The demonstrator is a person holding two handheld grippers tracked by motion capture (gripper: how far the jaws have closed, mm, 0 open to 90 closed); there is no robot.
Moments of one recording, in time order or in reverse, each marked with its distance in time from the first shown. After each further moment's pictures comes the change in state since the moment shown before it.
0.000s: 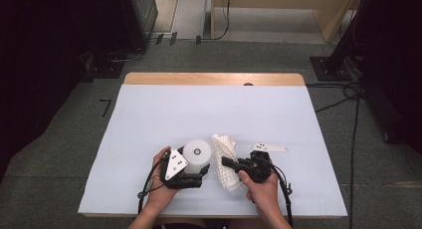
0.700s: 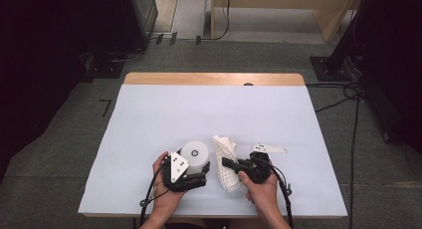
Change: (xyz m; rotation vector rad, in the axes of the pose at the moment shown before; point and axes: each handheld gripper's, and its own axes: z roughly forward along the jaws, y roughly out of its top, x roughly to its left) left arm -0.017 0.003 -0.001 0.022 0.162 -0.106; right arm -0.004 -0.005 0.003 0.006 -0.022 0.001
